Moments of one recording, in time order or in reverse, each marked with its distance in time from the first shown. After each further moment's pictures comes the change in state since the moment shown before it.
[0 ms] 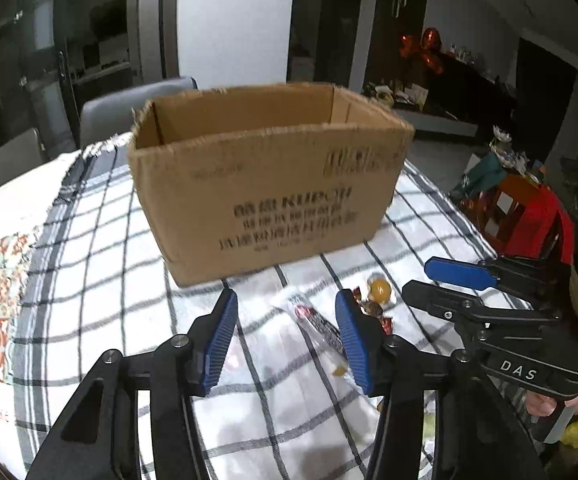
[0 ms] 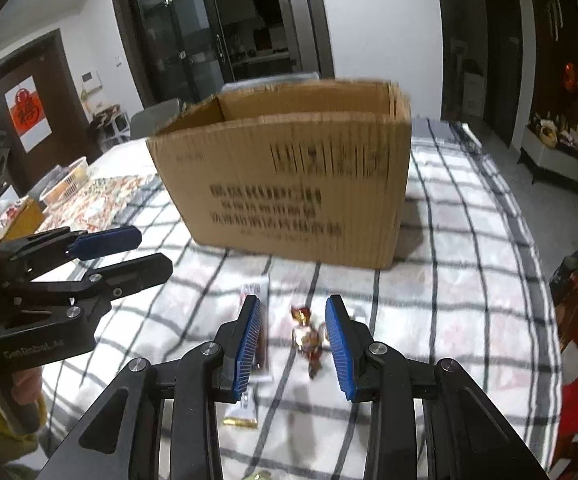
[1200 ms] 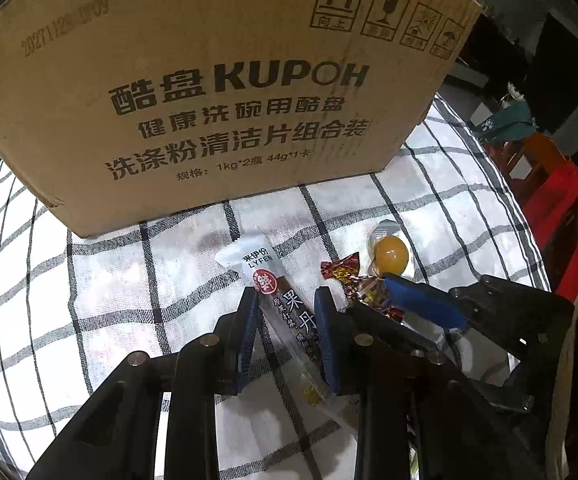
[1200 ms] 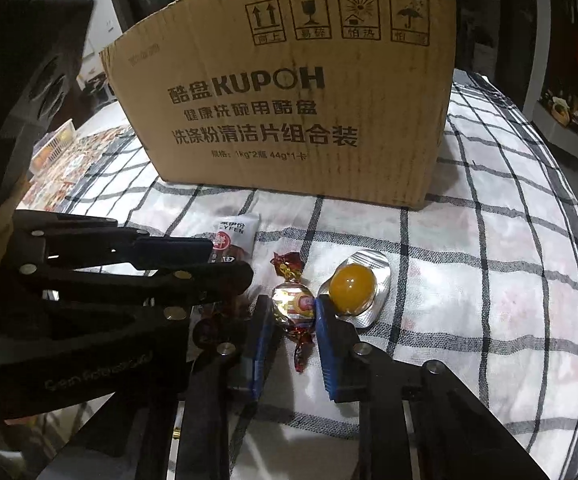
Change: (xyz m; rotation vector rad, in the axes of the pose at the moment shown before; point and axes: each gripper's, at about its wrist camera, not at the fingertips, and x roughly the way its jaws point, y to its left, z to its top) left arm 0.103 -0.018 0.000 -0.060 0.309 -0.043; right arm 0.066 -0.005 -0.021 -0.012 0.119 -0.004
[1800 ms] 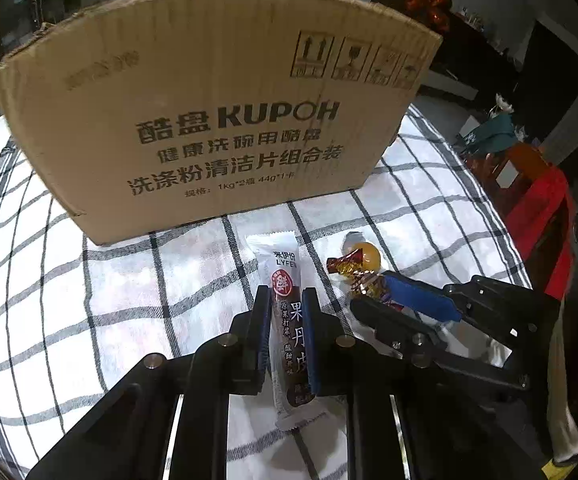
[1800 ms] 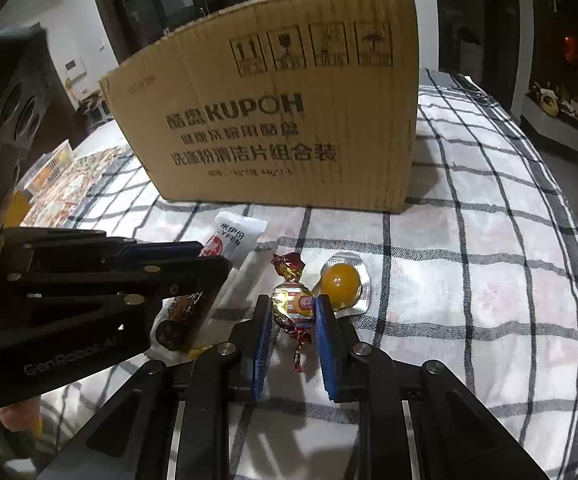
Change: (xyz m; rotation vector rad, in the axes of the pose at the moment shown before) left arm -0.029 -0.004 -0.008 0.011 -0.082 -0.027; right arm -0.021 -0.004 -0.001 0.058 -0.048 0.002
